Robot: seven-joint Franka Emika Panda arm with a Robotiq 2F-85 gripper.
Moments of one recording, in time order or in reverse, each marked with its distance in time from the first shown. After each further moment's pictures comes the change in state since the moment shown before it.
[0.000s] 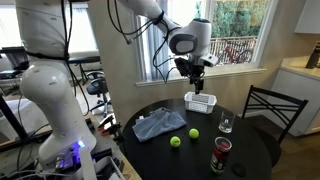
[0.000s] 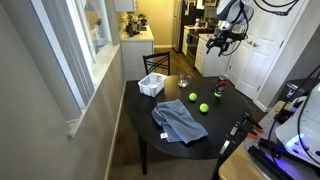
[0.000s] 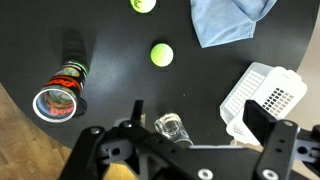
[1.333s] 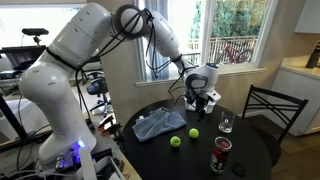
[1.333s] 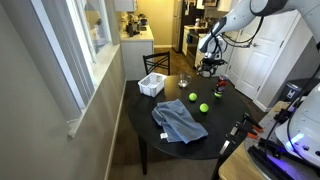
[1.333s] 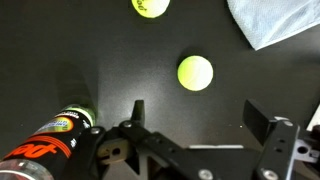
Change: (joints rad) arm -0.014 0.598 0.027 0.427 0.000 -0.014 0.266
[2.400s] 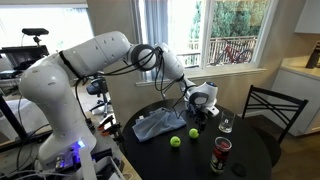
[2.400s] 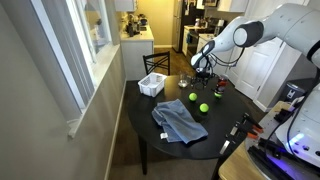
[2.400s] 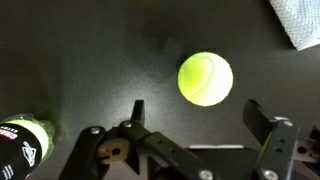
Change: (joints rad) arm -0.009 0.392 0.022 0.406 -0.042 -0.050 0.036
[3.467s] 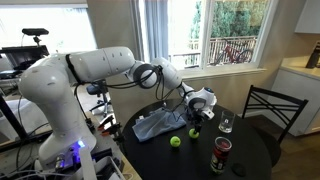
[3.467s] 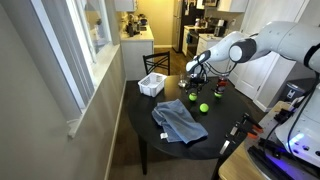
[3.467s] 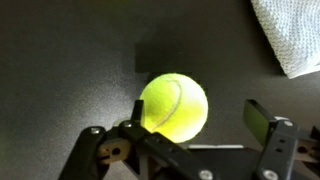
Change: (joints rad) arm -0.007 0.227 0.057 0.309 -0.025 -0.115 0.000
